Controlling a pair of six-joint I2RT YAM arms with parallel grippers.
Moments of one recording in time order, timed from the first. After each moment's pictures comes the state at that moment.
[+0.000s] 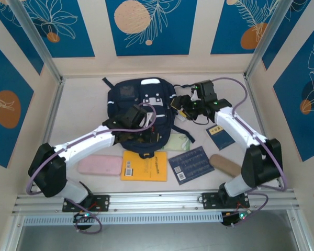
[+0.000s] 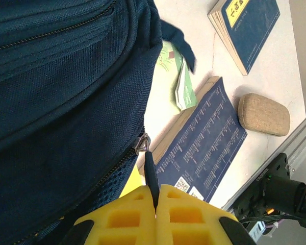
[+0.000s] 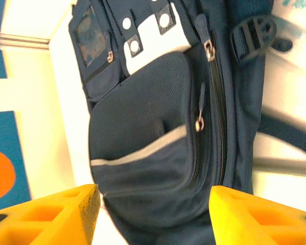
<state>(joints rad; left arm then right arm) -0.76 1.48 1.08 -0.48 0.35 -0.62 0.33 1.47 1.17 -0.50 -0.44 0.93</state>
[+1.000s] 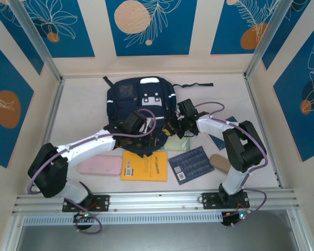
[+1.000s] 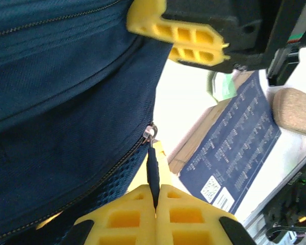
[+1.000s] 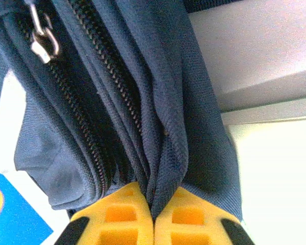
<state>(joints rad) -0.78 1.47 0.97 -0.43 0.27 -0.62 0.46 1.73 1.01 -0.28 -0.52 1.26</state>
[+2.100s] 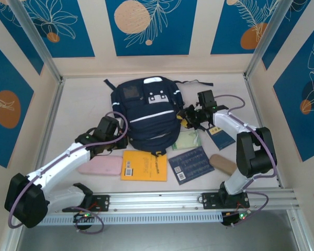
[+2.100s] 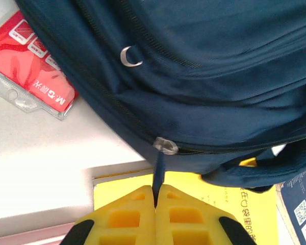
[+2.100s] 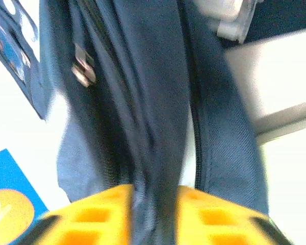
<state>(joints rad) -0.55 1.14 0.76 -0.55 0.09 -0.56 0.24 1.62 1.08 -0.44 -0.50 1.10</state>
